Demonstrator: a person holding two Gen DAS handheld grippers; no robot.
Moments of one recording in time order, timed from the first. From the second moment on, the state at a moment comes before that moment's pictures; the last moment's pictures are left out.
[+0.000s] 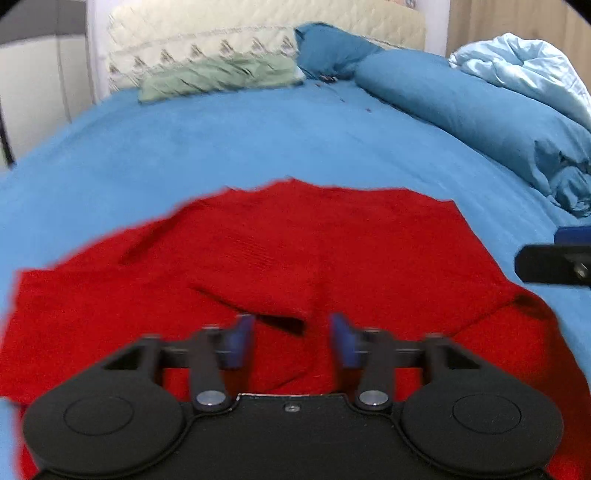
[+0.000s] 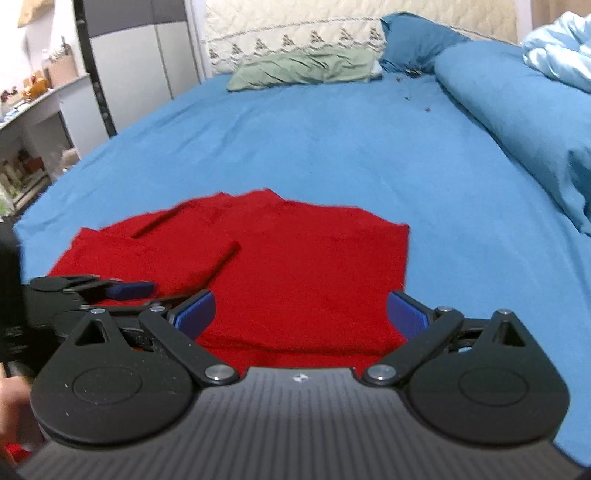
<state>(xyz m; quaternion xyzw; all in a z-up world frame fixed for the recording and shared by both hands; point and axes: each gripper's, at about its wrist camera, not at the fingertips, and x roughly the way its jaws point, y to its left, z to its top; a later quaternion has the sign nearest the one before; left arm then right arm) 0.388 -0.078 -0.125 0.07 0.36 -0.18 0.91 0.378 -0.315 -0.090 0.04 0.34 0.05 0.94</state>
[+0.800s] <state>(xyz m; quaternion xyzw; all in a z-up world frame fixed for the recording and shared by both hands) 0.377 0.122 -0.143 -0.02 0.37 0.01 0.93 0.506 -0.107 -0.164 -0.23 0.40 0.12 0.88</state>
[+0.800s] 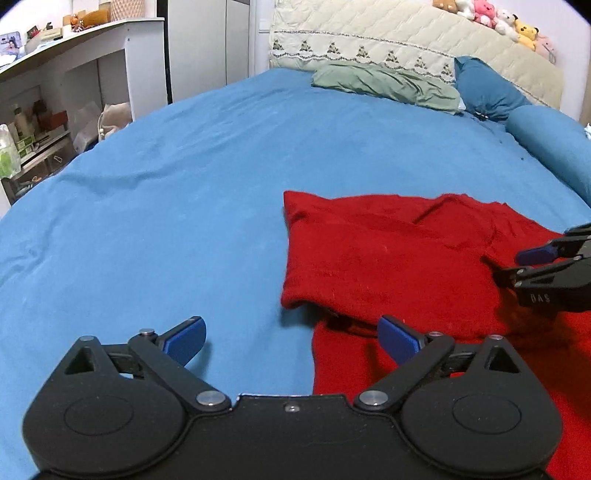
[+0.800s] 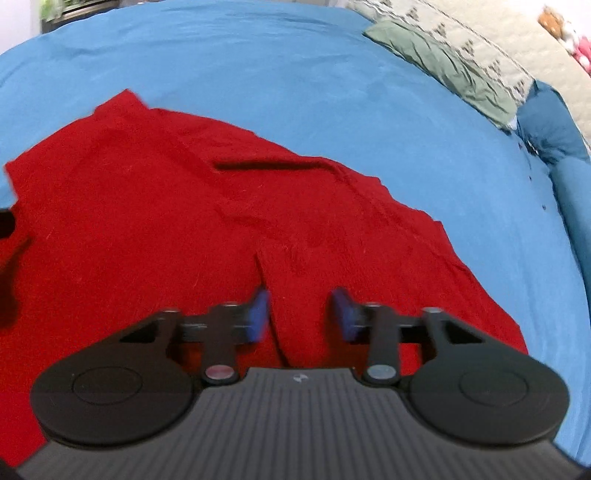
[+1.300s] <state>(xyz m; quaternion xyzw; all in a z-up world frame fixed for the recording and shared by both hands) 0.381 0.124 -0.158 -0.04 0.38 0.01 0.92 0.460 -0.241 -0.125 -0.03 0.36 0.02 0.93</state>
